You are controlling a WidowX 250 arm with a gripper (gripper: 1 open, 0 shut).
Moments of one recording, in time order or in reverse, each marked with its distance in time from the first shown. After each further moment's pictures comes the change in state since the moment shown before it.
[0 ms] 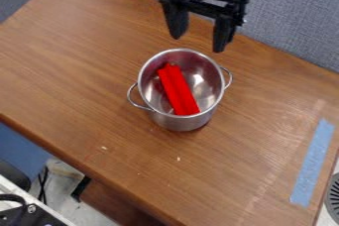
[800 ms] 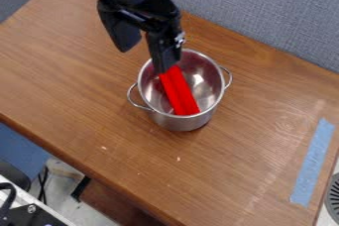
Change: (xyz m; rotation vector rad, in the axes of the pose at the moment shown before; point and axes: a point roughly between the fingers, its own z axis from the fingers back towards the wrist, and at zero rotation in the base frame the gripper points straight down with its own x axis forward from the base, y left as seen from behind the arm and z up) arm -0.074 0.010 0.018 -0.060 -0.082 -0.235
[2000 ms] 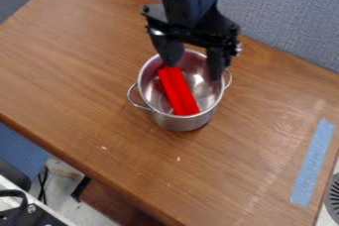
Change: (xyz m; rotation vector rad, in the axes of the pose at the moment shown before) arm 0.044 -0.009 -0.044 -0.003 -0.087 0.252
